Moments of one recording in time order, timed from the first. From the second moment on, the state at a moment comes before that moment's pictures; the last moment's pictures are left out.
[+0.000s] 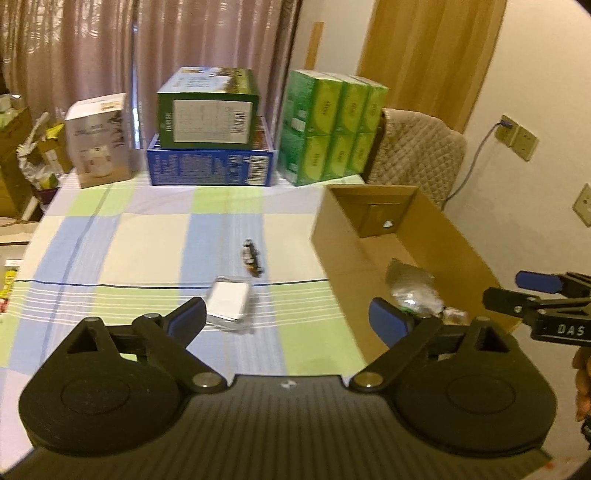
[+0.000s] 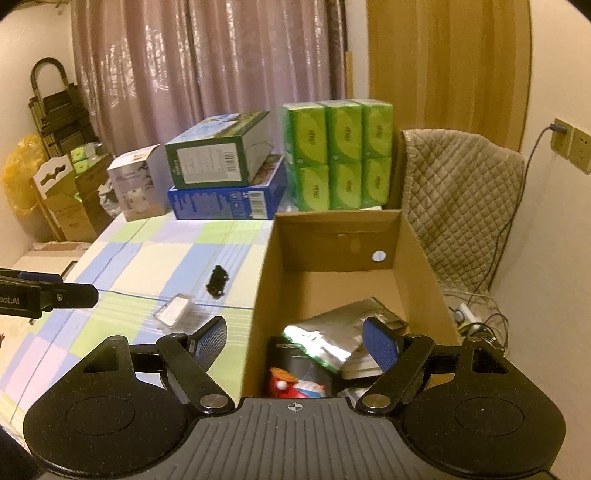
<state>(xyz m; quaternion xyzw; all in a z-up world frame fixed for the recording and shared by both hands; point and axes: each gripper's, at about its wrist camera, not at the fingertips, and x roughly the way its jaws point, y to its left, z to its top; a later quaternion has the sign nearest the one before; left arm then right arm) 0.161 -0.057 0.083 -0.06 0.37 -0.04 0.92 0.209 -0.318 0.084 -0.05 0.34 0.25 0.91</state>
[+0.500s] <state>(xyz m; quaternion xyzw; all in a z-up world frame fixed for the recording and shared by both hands) 0.151 0.018 0.074 -0.02 0.36 0.04 0.93 0.197 -0.258 0.081 -0.04 0.33 0.29 0.90</state>
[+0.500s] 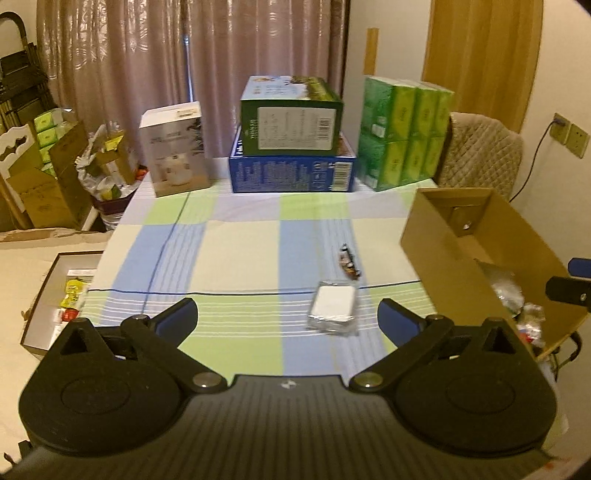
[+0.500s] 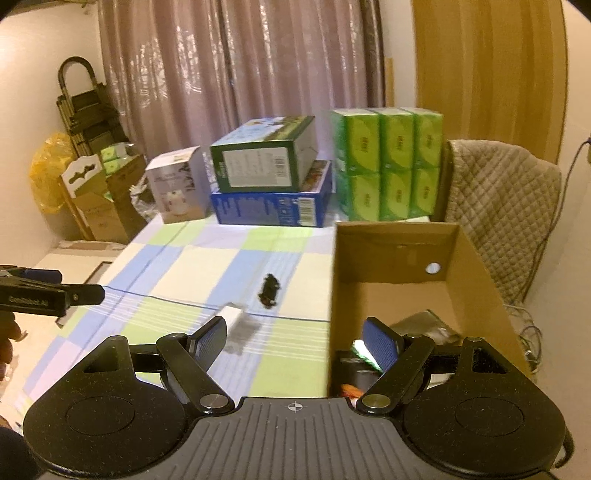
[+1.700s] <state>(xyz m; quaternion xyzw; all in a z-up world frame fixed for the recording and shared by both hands) 0.282 -0.003 -0.097 0.01 0.42 -0.12 0.90 0.281 -0.167 -0.061 -0.01 0.37 0.28 0.89</state>
